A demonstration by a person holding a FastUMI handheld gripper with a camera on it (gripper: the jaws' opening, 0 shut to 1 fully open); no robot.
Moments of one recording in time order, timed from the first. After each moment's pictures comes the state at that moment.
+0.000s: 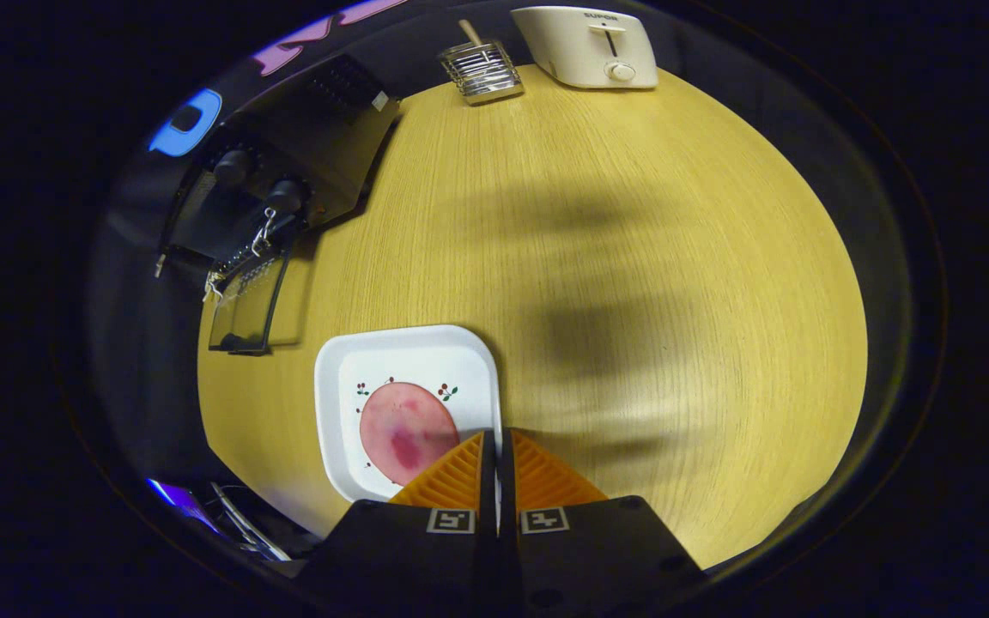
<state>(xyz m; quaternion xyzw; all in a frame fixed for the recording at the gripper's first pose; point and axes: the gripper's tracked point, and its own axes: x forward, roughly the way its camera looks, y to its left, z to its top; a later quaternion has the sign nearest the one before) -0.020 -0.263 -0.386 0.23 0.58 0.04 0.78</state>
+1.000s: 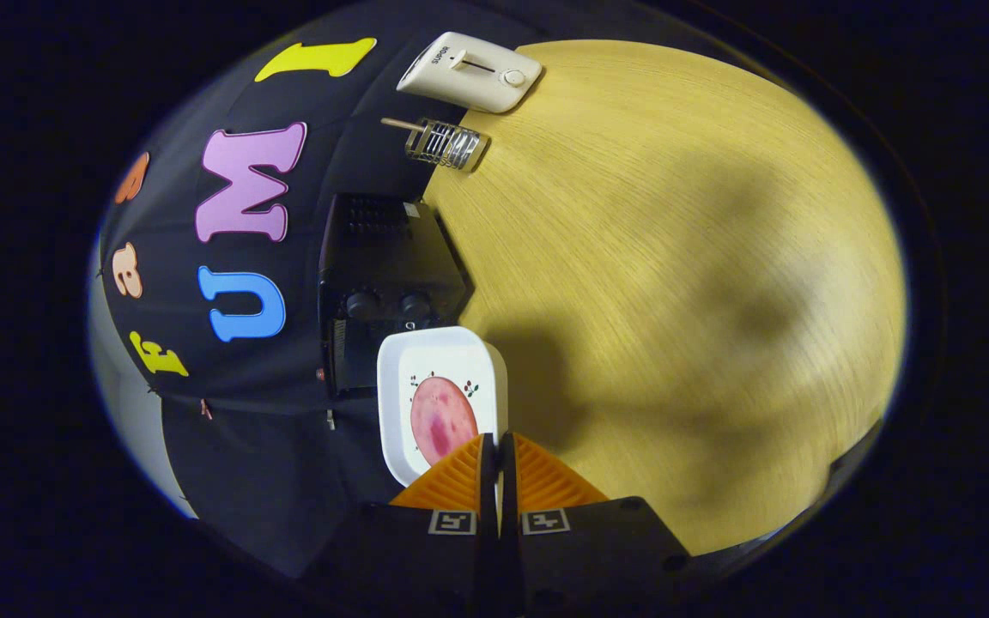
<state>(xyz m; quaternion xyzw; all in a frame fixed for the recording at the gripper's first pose) -0.020 -0.192 -0.284 0.54 0.43 0.04 0.72</state>
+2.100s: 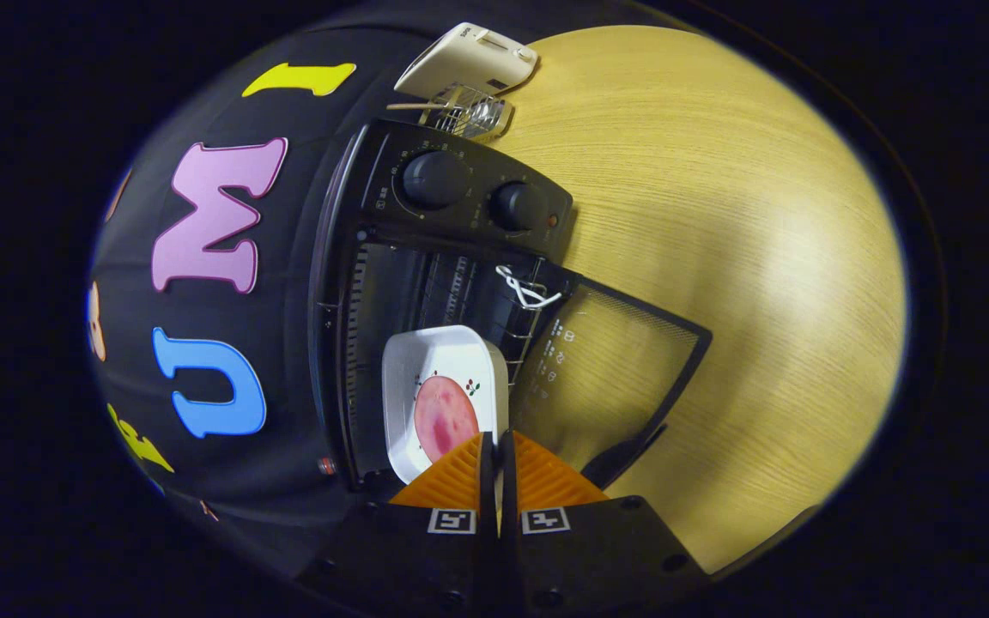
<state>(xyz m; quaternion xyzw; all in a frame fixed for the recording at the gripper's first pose) 0.132 0.015 -0.276 0.63 0.30 -0.16 0.70</state>
